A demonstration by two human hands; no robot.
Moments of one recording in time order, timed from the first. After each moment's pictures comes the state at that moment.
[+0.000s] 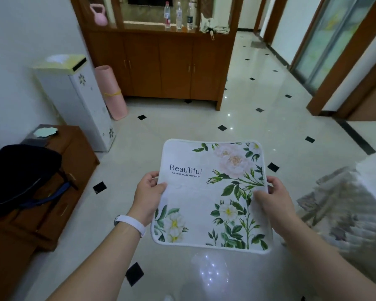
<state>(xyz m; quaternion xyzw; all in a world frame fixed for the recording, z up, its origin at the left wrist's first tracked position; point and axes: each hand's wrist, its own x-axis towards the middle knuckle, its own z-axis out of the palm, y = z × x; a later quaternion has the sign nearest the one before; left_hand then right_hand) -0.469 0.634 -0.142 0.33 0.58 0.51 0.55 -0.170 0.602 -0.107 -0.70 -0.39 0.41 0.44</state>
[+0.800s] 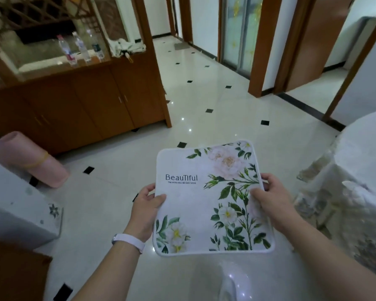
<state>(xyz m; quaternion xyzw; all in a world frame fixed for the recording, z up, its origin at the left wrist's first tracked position) -0.347 0.966 -0.135 0.43 0.52 0.38 0.63 -0.074 0.838 -0.115 -0.72 -0.26 0.36 0.54</state>
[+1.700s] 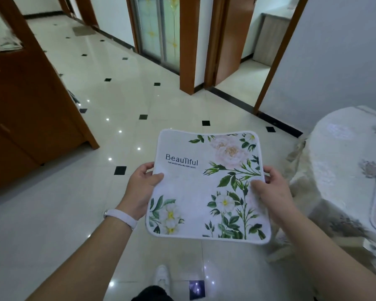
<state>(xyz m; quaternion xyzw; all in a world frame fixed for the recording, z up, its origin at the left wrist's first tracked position) -0.056 1.365 -0.147 0.50 0.39 0.21 0.74 0.120 1.119 -0.113 -0.79 -0.06 0.22 0.57</state>
